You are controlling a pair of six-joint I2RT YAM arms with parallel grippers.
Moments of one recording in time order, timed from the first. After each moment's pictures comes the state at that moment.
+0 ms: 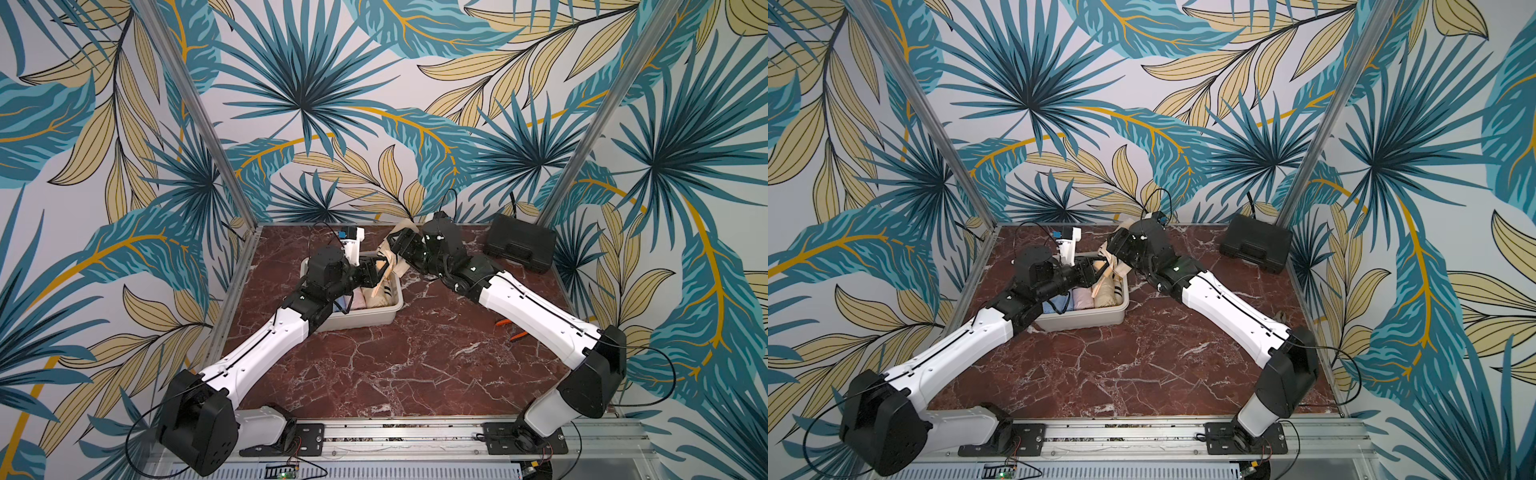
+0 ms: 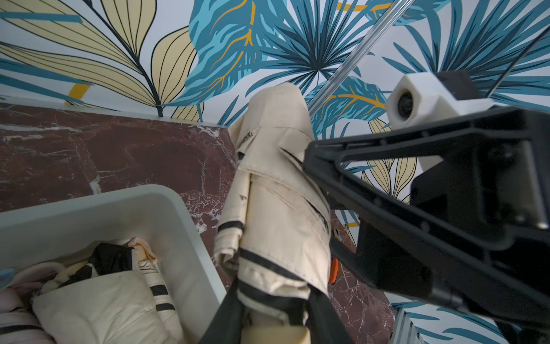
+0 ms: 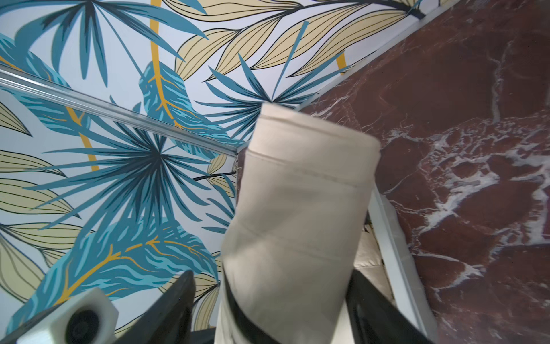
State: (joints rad) left arm -0.48 1.28 0.97 0.07 0.33 -0.60; right arm 0.69 1.60 1.53 -0.37 0.13 0.98
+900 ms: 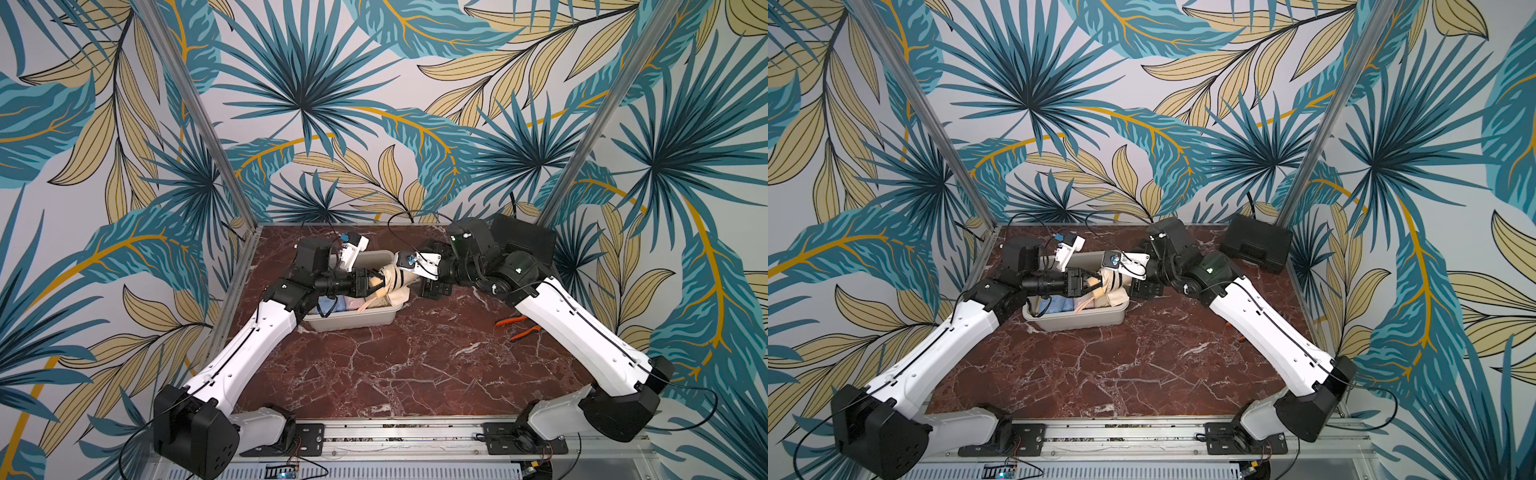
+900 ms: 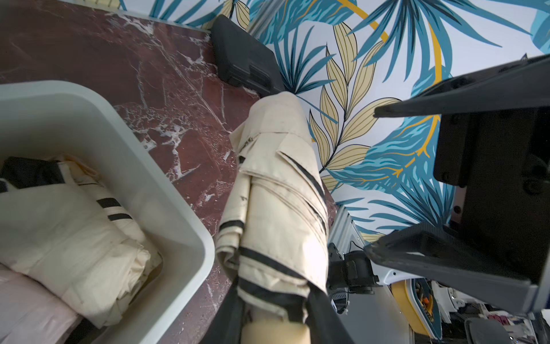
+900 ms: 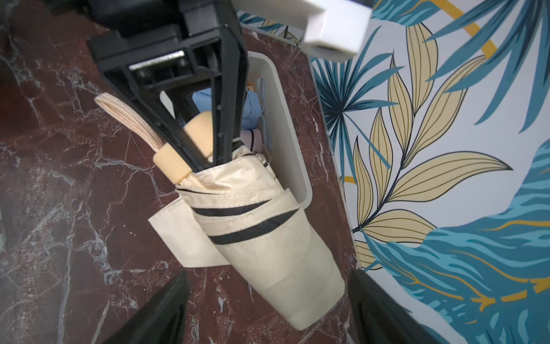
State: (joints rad) left arm -0.37 1.26 1.13 -0.40 0.79 -0.46; right arm 0.71 1.47 1.67 -0.87 -0.10 -0.86
